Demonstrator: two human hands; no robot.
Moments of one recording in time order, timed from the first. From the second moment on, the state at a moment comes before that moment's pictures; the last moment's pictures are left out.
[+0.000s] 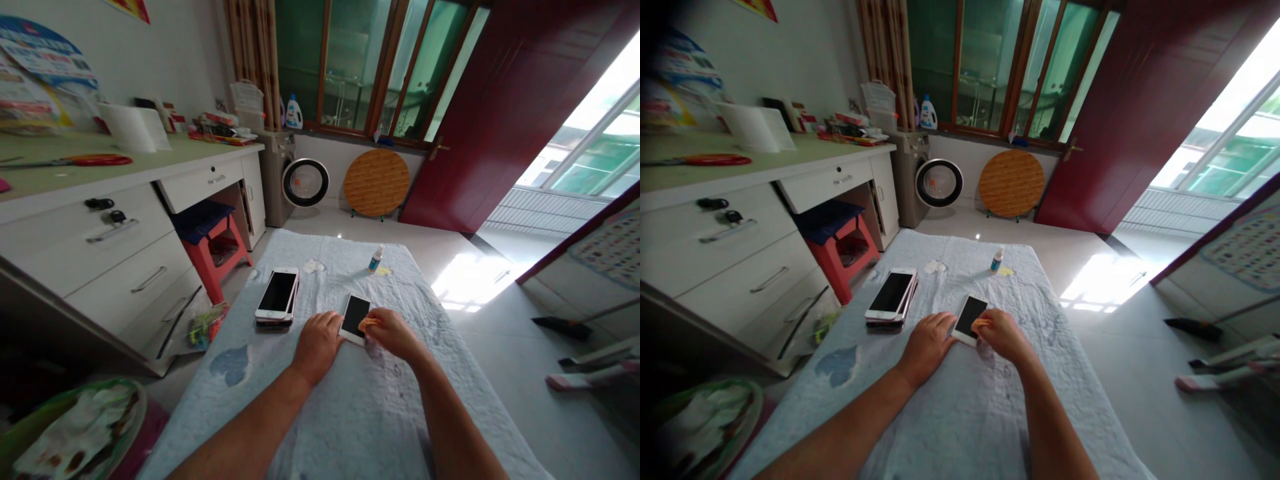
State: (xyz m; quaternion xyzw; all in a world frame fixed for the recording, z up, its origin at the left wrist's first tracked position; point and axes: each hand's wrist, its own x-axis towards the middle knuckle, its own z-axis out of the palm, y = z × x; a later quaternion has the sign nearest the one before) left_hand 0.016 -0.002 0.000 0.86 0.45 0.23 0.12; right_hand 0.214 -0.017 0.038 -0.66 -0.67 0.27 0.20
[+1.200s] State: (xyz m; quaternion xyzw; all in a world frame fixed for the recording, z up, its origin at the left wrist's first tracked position) left_hand 0.031 0.007 -0.003 0.77 0.51 0.30 0.25; right_hand 0.212 0.011 -0.018 -0.44 -0.41 0.58 0.54
